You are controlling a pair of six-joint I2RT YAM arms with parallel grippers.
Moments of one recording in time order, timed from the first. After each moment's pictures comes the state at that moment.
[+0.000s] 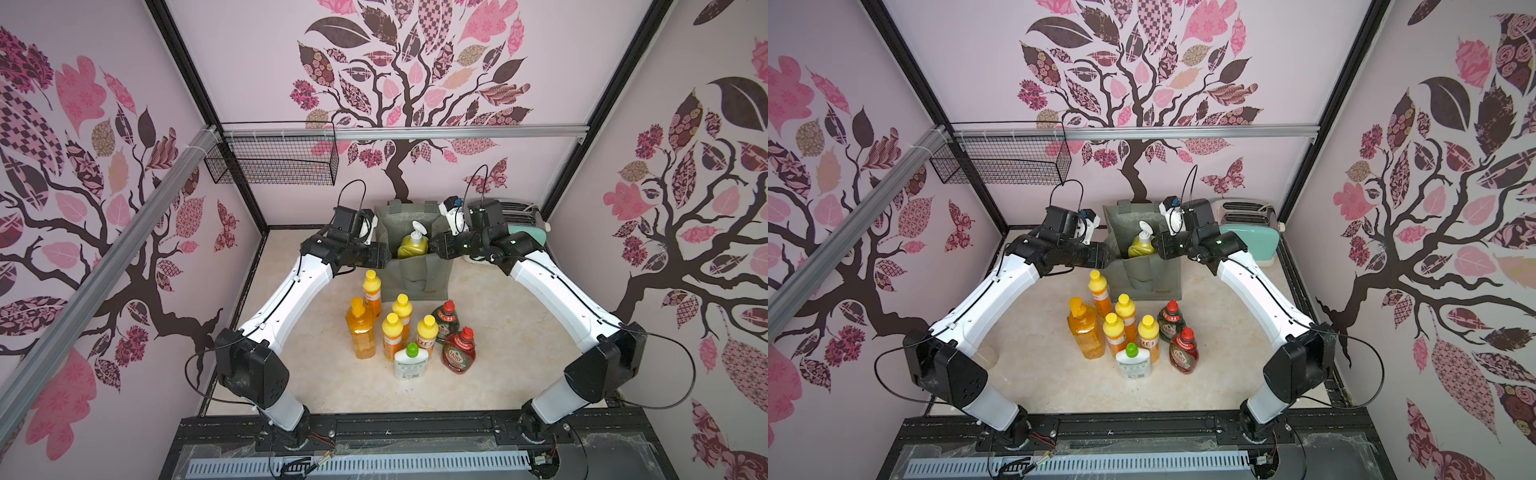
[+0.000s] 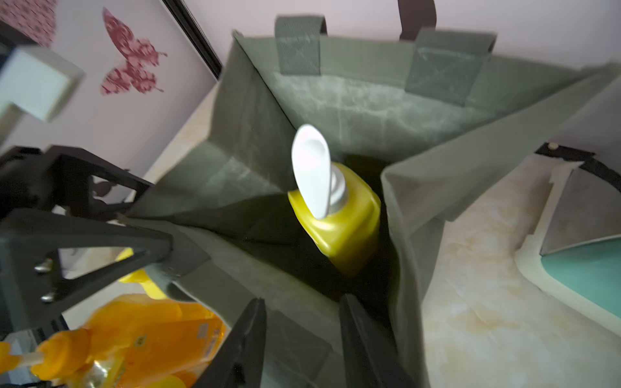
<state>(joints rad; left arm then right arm) -0.42 1.61 1.61 -0.79 0.20 -0.24 0.44 1.59 1.59 -0.64 -0.24 0.15</state>
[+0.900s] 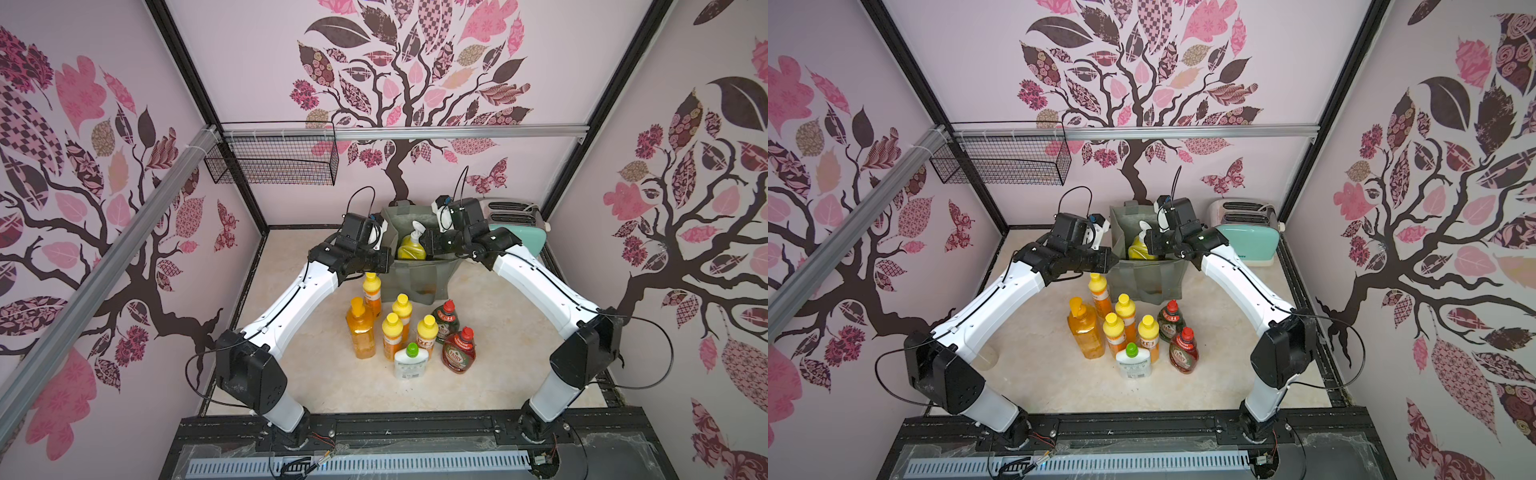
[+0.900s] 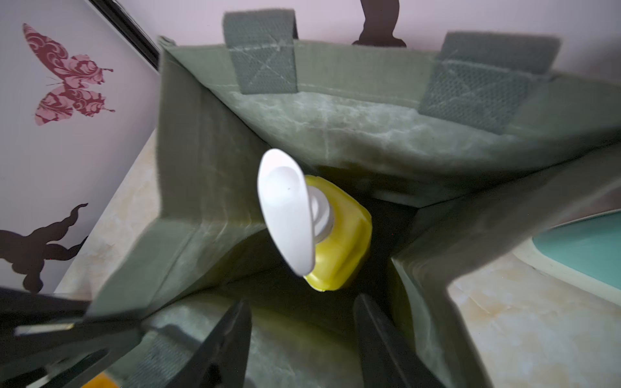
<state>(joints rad) -0.49 1.59 1.55 -0.70 0.23 -0.28 0.51 1.72 1.69 -0.60 -0.06 0.29</state>
